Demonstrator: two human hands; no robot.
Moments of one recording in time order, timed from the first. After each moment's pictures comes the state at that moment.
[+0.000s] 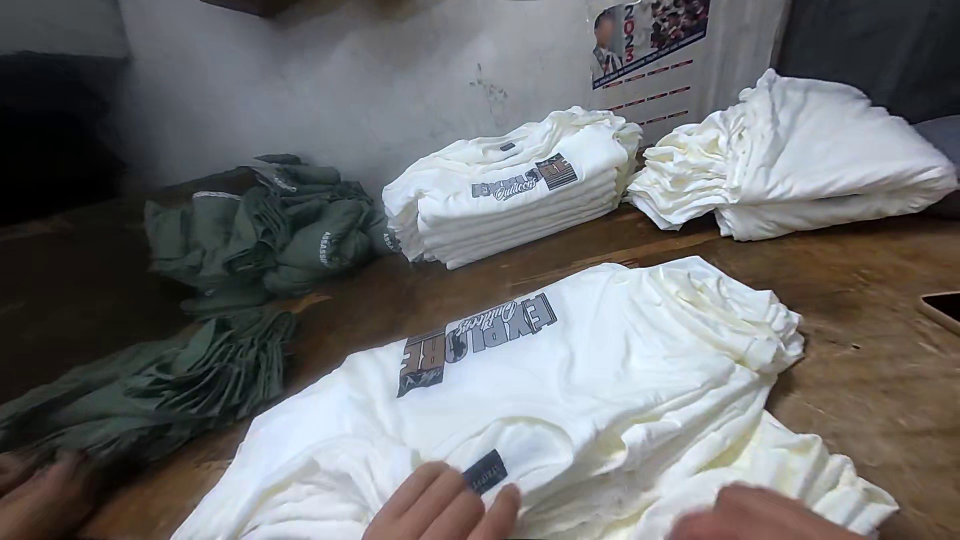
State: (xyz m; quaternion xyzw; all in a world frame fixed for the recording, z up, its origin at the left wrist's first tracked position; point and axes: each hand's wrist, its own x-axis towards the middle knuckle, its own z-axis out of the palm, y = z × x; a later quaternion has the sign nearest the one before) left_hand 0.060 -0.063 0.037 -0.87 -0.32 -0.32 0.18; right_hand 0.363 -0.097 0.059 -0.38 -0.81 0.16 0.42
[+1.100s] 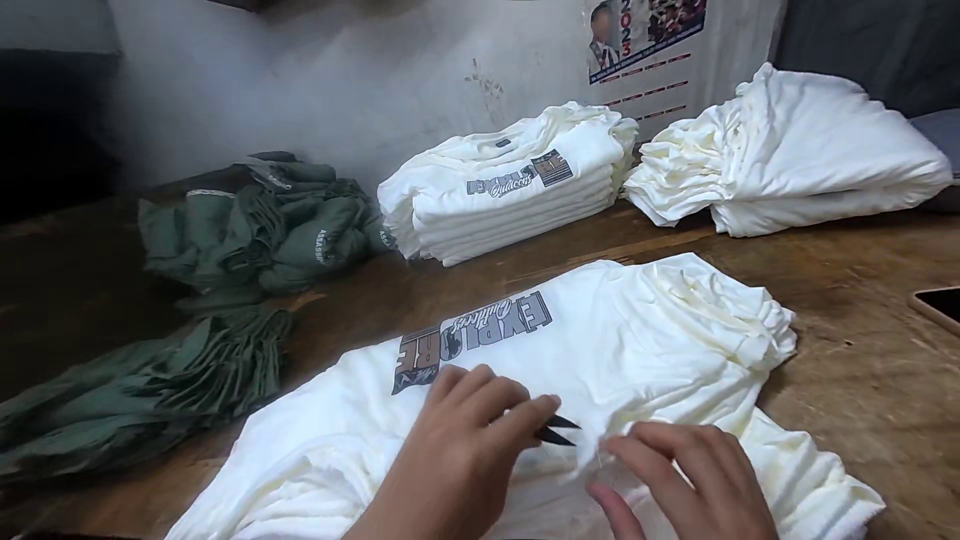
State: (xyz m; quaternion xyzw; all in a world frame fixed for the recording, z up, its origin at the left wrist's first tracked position) left_hand 0.094 -0.011 0.068 -0.87 -0.31 -0.35 0.17; right_hand 0.322 -0.061 0.022 -0.45 -0.75 -0.11 0.47
